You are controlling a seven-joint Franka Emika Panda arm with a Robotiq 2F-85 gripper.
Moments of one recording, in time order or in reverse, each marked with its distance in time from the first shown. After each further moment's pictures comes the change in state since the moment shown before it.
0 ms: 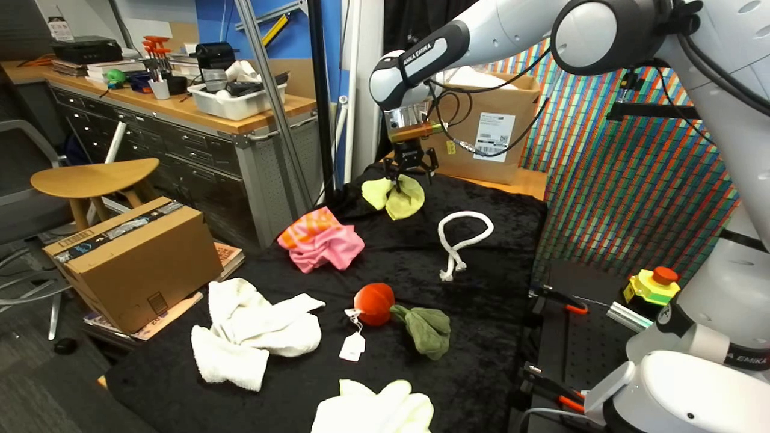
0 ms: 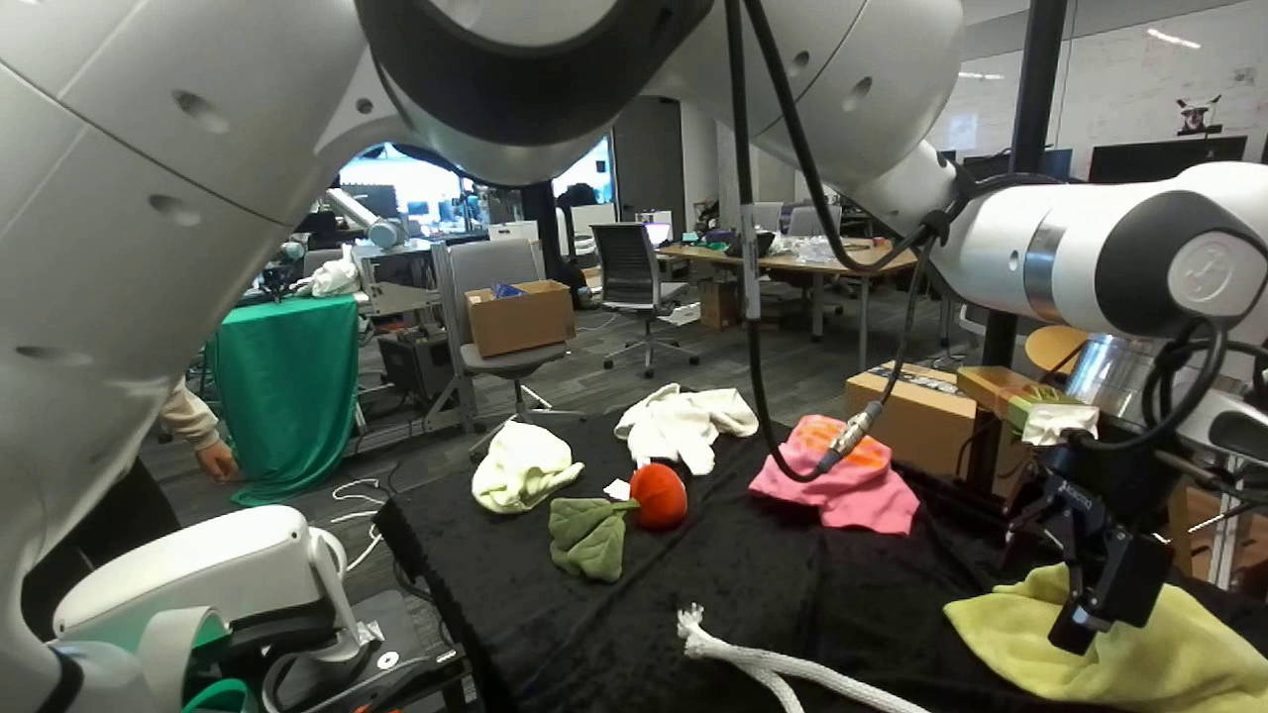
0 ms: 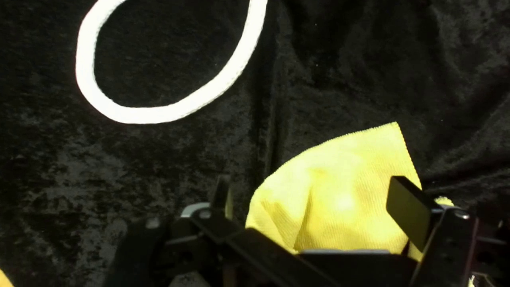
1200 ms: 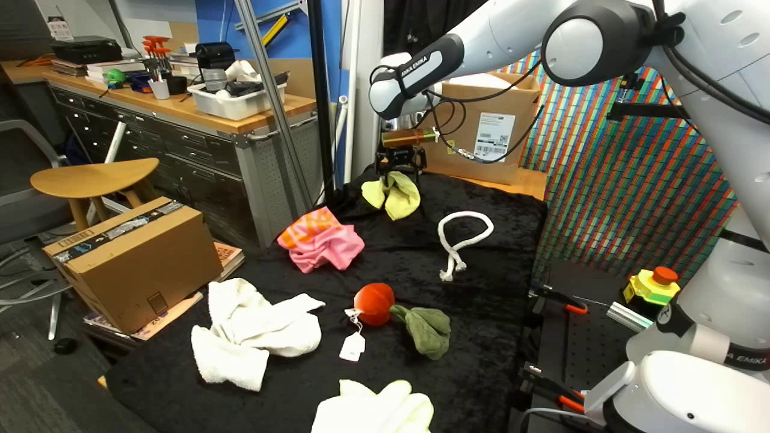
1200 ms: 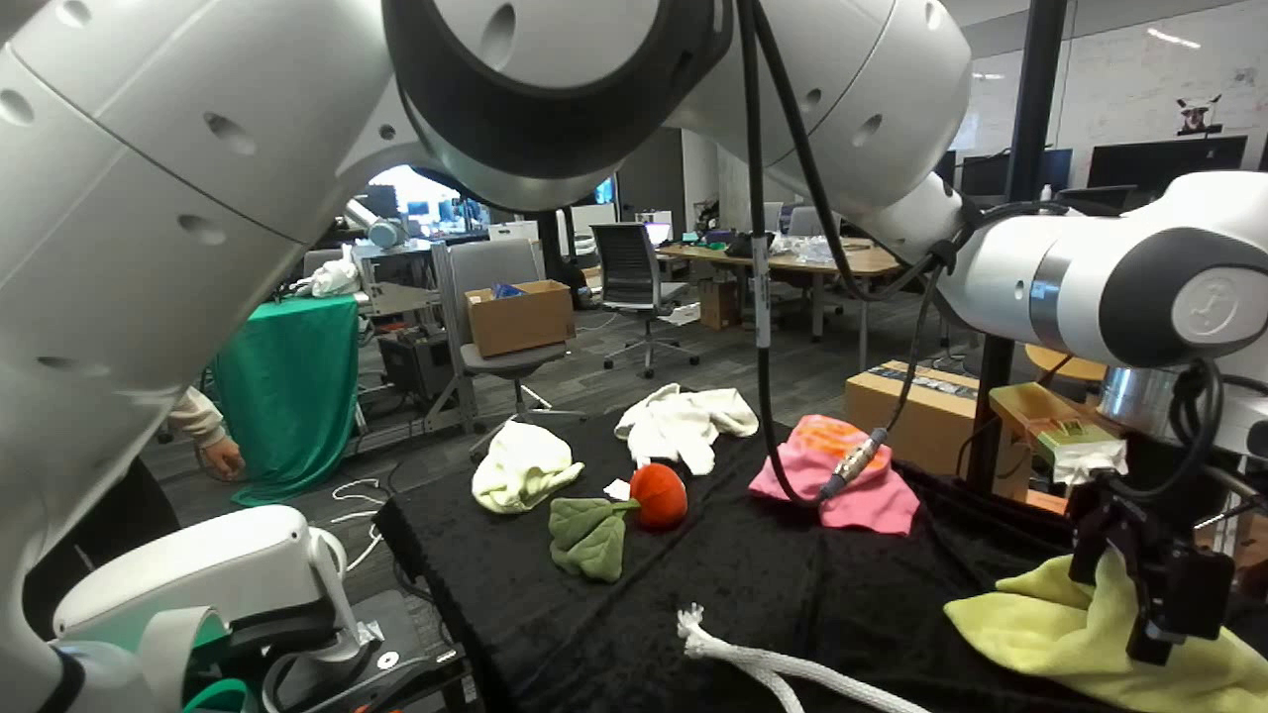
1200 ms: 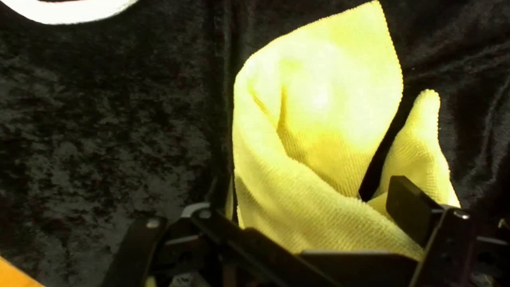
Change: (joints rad) arm 0.011 0.046 -0.027 0.020 0.004 0.241 0.030
